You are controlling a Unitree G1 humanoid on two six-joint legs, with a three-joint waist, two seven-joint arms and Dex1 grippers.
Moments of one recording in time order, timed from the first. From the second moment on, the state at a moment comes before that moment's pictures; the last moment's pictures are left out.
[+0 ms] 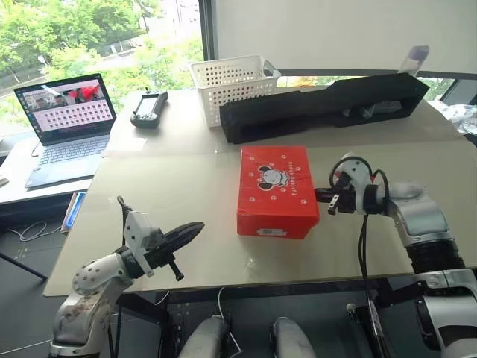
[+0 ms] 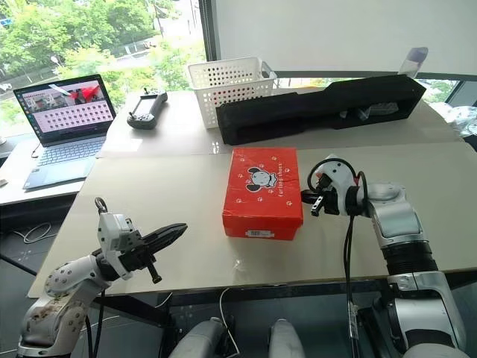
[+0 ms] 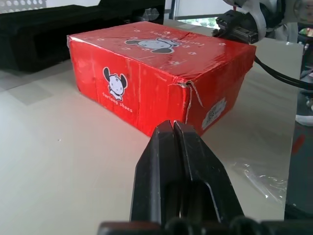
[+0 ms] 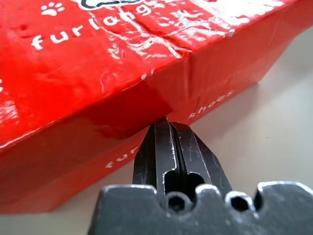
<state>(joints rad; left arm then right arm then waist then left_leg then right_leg) 0.08 0.48 0.15 -0.42 -0.49 0.28 -0.87 -0.65 -0.69 0.06 0.29 0.18 0.47 1.08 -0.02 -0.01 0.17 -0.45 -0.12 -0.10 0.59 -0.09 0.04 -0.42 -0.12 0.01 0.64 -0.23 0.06</state>
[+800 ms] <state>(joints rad) 0.09 0.51 0.09 -0.43 -0.48 0.28 -0.85 -0.93 -0.67 0.22 0.09 0.16 0.59 1.14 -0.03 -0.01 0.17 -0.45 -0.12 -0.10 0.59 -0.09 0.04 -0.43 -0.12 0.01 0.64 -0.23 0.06</state>
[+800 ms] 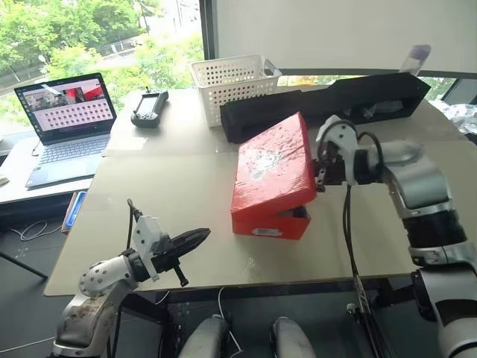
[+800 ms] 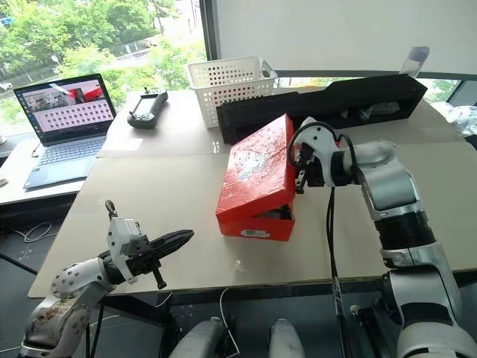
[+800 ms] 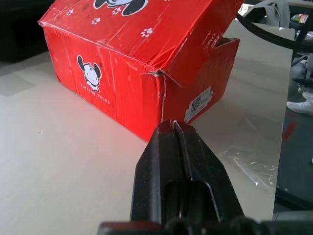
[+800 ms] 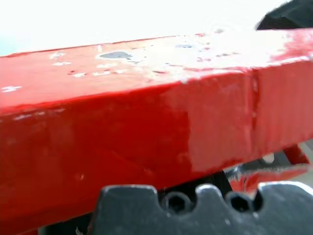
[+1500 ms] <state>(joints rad) 0.00 0.57 0.10 -0.43 -0.56 0.34 -0.86 -0.99 -0.55 0.10 0.05 0.23 0.76 0.82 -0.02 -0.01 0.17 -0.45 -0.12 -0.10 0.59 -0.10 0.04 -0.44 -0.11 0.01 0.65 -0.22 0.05</state>
